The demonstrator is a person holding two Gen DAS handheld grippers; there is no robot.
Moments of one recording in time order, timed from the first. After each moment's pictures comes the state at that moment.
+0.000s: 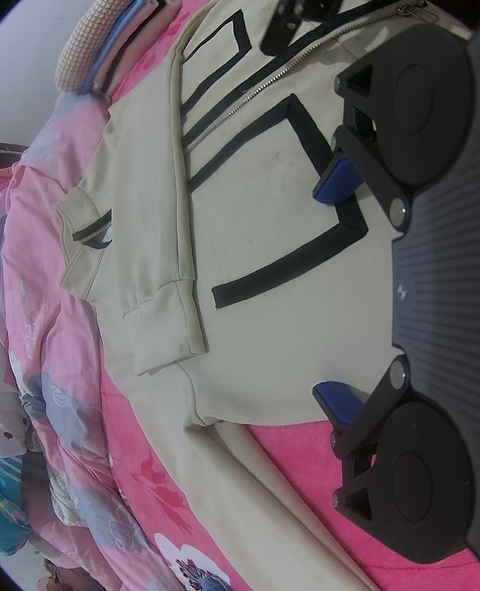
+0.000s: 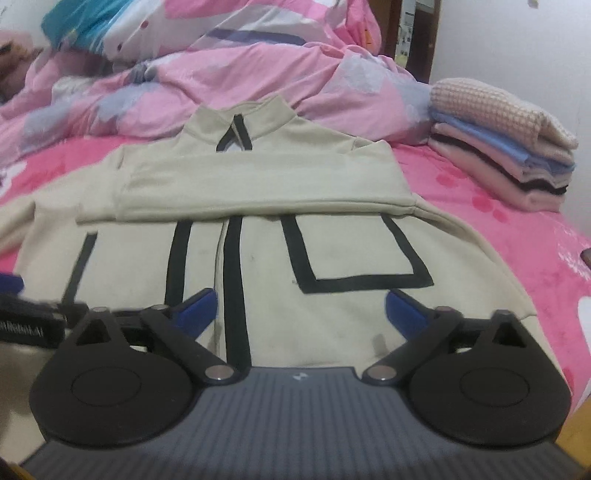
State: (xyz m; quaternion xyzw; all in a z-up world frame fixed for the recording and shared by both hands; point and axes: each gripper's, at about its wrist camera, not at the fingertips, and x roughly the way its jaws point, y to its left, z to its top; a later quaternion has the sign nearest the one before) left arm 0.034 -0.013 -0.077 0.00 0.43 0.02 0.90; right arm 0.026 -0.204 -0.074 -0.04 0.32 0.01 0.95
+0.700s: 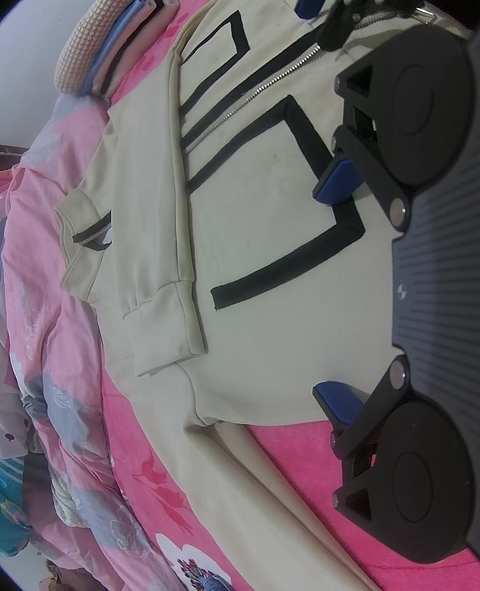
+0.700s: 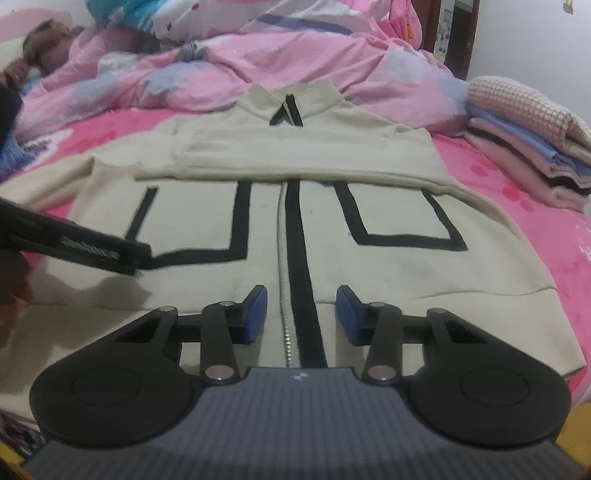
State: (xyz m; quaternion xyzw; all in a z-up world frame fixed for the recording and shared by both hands) left arm 0.032 -0.017 -0.078 0.00 0.43 0.02 0.90; right arm -0.019 -0.184 -0.069 -0.05 0.33 0.07 0.94
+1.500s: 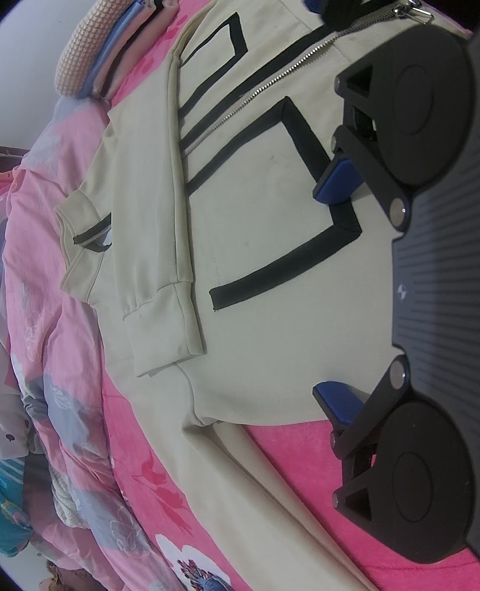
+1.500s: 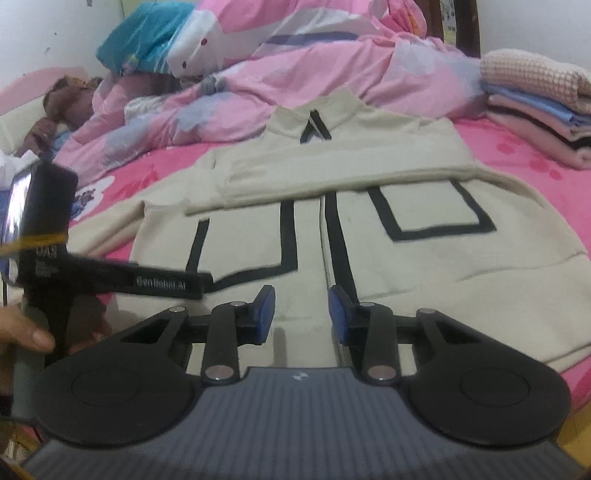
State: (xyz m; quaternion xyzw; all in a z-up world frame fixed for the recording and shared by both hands) left arm 0.030 -0.015 -0.078 0.00 0.43 0.01 0.90; right arm -0.030 -0.193 -0.051 0.06 0.32 0.12 0.94
